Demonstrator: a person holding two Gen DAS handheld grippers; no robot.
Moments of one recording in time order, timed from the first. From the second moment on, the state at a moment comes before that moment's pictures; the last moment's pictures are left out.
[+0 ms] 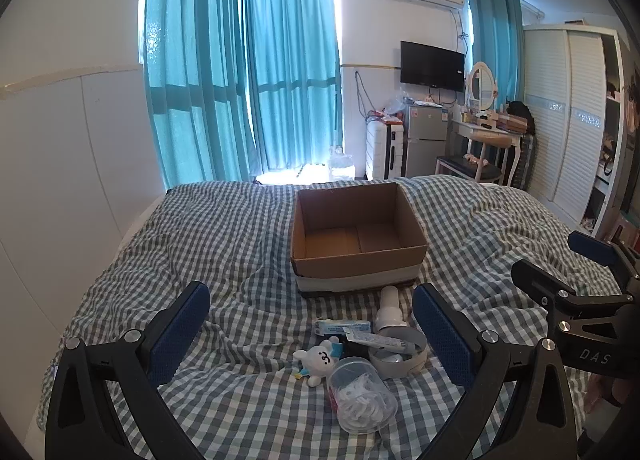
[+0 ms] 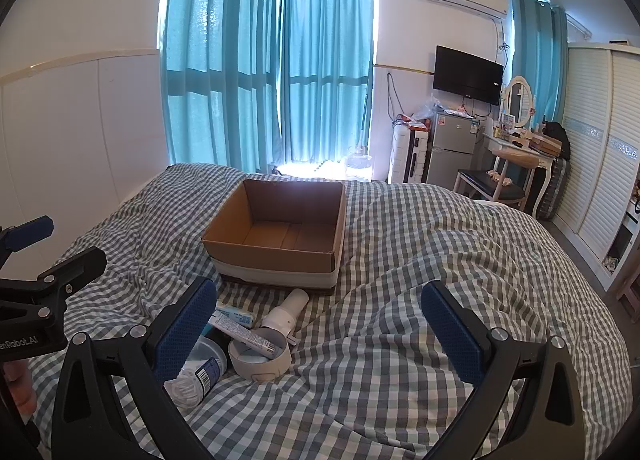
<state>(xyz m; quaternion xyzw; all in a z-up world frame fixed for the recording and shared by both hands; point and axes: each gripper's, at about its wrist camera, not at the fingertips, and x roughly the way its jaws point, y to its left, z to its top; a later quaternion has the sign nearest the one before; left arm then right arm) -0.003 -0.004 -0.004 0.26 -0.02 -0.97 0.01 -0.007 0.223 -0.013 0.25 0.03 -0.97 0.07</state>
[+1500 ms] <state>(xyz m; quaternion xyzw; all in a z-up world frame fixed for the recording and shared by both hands) 0.000 -0.002 -0.004 0.27 -0.01 -0.96 0.00 -0.005 0.222 -0.016 0.25 0.04 -0.97 0.06</state>
